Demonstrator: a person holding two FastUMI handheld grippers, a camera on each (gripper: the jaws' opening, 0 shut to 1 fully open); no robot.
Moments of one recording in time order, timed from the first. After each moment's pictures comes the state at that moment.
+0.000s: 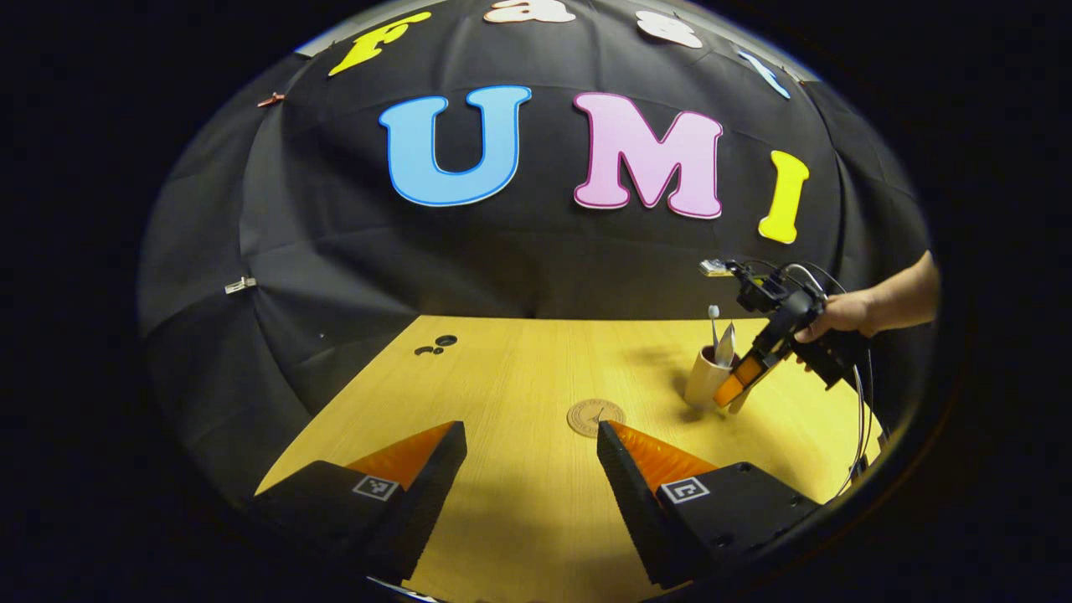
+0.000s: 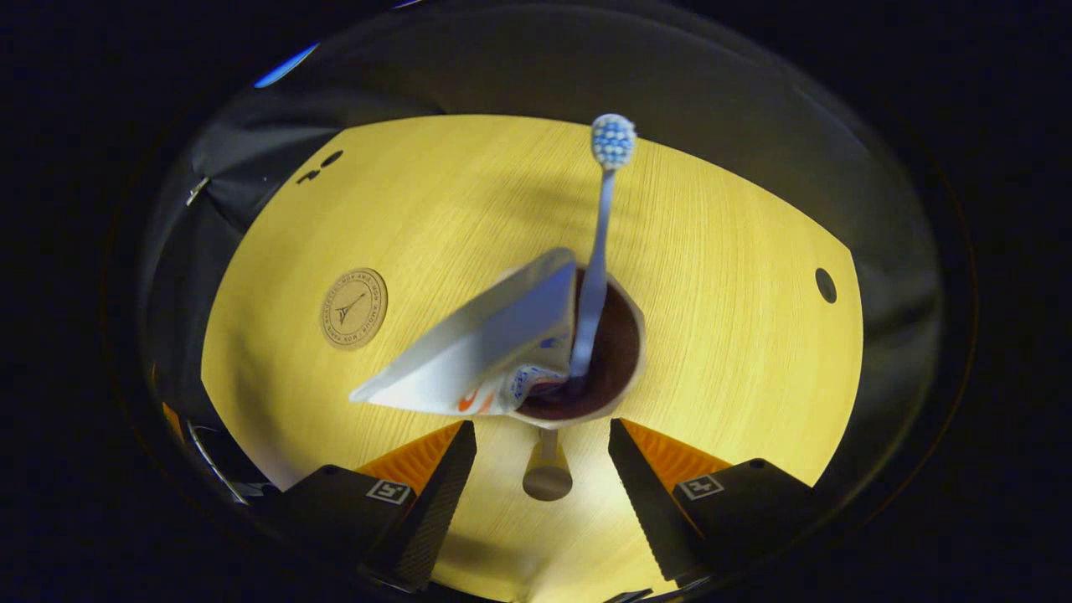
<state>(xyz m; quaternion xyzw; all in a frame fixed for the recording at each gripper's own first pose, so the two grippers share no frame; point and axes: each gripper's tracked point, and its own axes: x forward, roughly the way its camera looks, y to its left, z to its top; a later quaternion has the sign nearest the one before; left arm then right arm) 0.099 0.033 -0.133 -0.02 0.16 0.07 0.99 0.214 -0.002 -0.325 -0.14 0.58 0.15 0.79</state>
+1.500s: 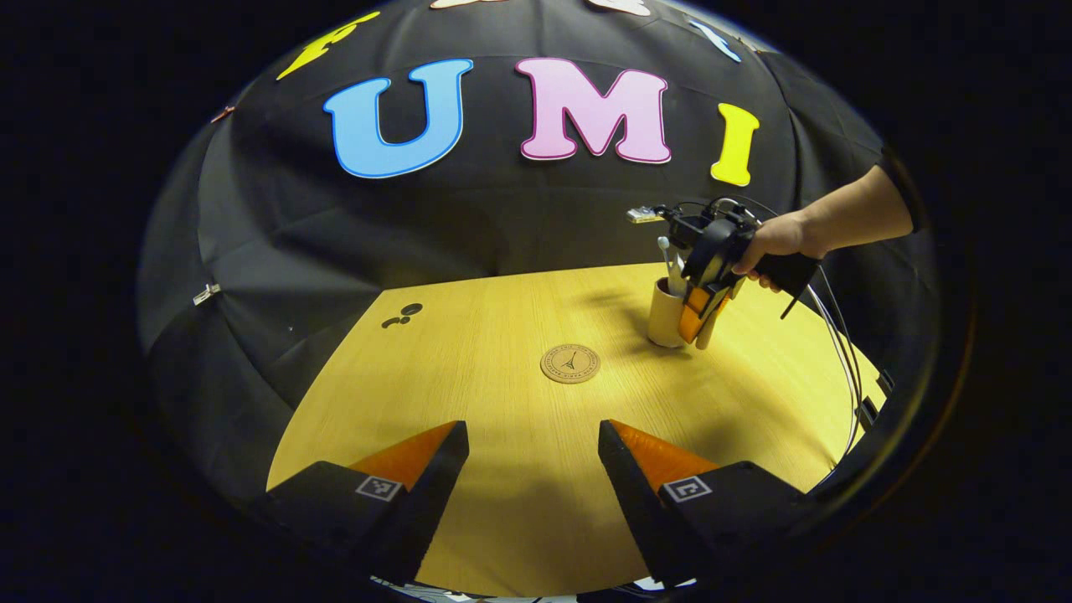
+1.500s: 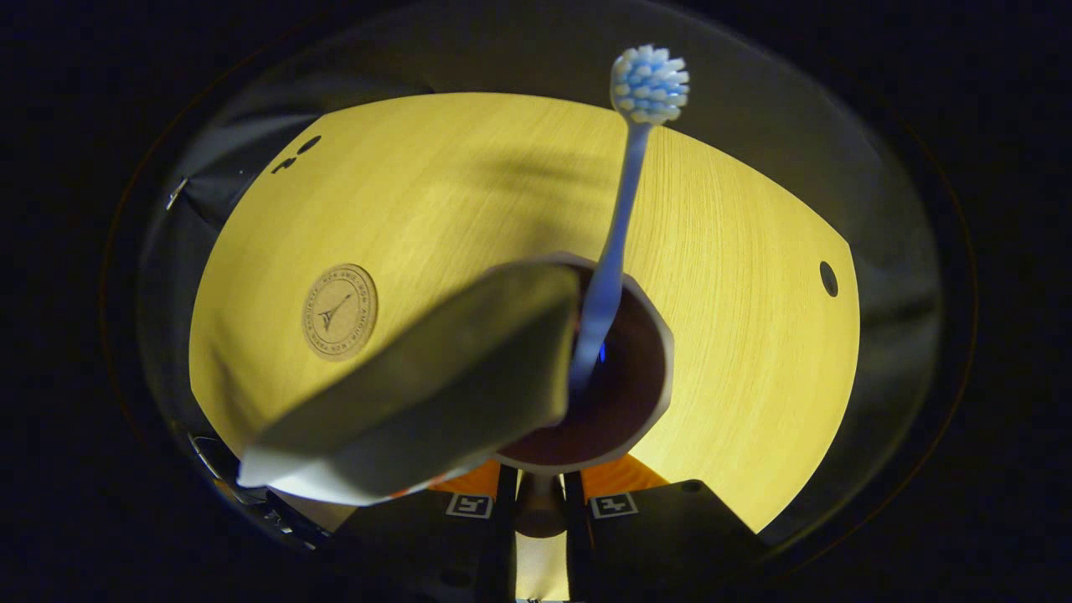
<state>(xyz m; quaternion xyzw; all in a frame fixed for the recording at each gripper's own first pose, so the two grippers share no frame) 0.083 0.008 -0.176 0.02 0.22 -0.01 0.98 0.217 0.029 -0.332 -0.15 0.60 0.13 0.78</state>
